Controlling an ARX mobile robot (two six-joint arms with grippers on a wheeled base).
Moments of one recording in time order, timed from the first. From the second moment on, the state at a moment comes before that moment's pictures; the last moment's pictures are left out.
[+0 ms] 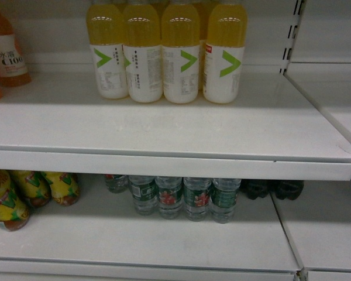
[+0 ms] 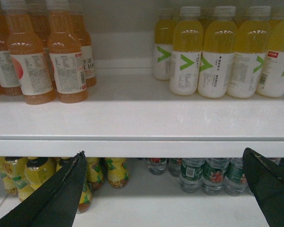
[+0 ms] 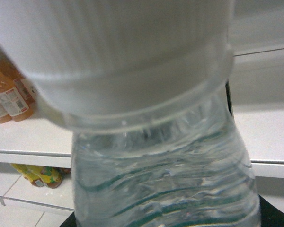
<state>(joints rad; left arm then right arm) 0.00 0.01 0.01 0.00 0.00 0.00 0.24 0.49 0.35 0.06 -0.06 0.27</state>
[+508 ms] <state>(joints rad) 0.00 0.01 0.01 0.00 0.00 0.00 0.23 0.49 0.35 0.06 -0.05 0.27</state>
